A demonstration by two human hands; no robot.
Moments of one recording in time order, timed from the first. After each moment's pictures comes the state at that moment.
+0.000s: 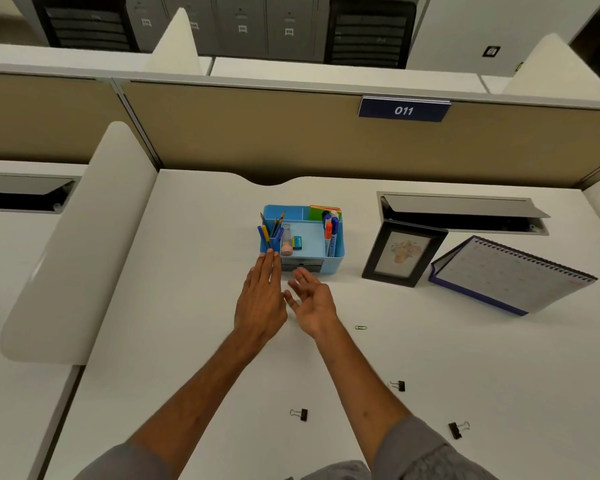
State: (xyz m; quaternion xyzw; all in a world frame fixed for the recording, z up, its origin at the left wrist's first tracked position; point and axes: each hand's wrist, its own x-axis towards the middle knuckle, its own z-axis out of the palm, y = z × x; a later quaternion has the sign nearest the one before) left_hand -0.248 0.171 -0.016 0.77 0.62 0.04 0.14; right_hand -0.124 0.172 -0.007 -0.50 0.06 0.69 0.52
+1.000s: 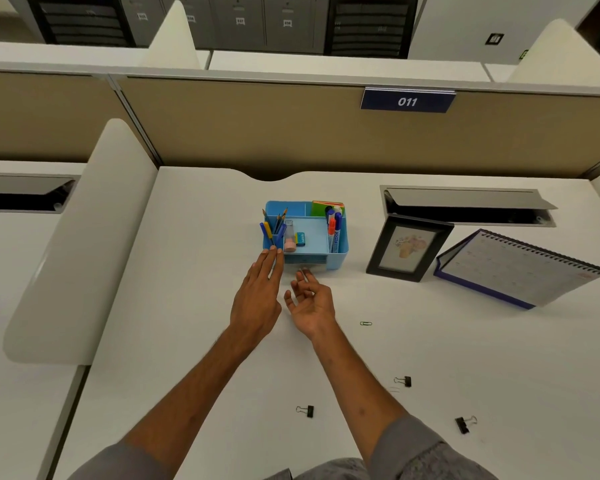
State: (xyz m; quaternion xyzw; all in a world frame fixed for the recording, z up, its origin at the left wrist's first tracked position) left_hand -0.266 0.178 -0.018 0.79 0.59 0.05 0.17; right_hand -0.138 0.169 -0.021 -0.44 0.16 0.68 0.56
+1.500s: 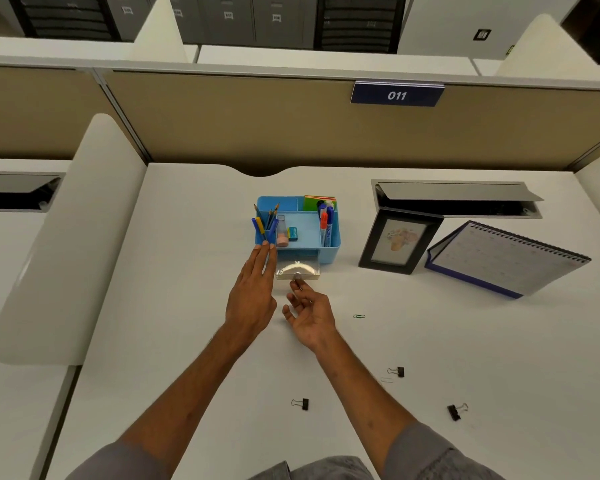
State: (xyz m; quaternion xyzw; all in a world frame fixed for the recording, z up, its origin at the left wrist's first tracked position) left_hand -0.263 0.173 -0.008 0.78 0.59 0.07 0.17; right_hand -0.127 0.139 -0.033 -0.48 0.13 0.69 0.52
